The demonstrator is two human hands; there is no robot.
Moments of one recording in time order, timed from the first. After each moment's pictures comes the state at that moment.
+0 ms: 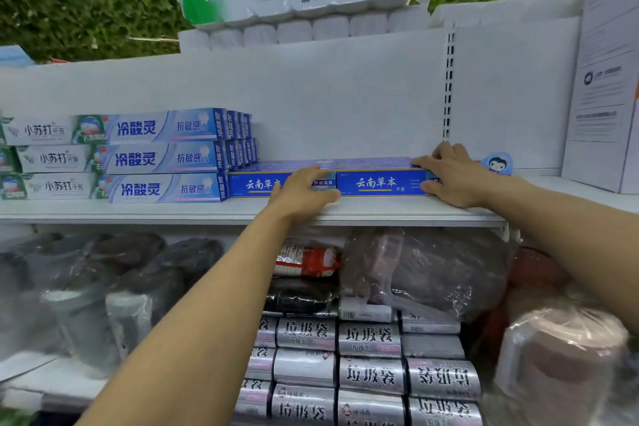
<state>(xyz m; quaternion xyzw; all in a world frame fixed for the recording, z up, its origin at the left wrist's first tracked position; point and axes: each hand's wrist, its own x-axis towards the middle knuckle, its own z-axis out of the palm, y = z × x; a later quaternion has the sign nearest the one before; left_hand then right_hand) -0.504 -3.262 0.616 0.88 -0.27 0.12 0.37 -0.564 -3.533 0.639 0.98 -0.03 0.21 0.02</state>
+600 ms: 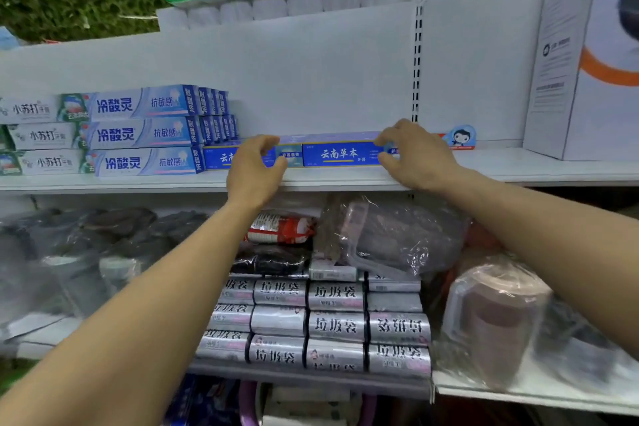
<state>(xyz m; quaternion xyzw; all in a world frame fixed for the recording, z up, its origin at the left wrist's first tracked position) -0.535 -3.266 0.594 0.80 -0.21 0.34 0.44 -0.622 -3.510 0.624 0.94 0.02 0.35 -0.05</state>
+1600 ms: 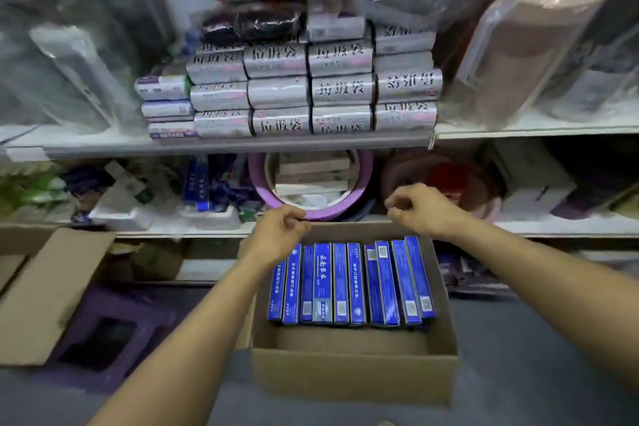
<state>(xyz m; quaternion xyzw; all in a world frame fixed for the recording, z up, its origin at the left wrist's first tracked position) -0.703 -3.168 0.222 0.90 -0.10 -0.17 0.39 -0.778 -3.425 0.253 0.95 -0.13 -0.07 -0.29</state>
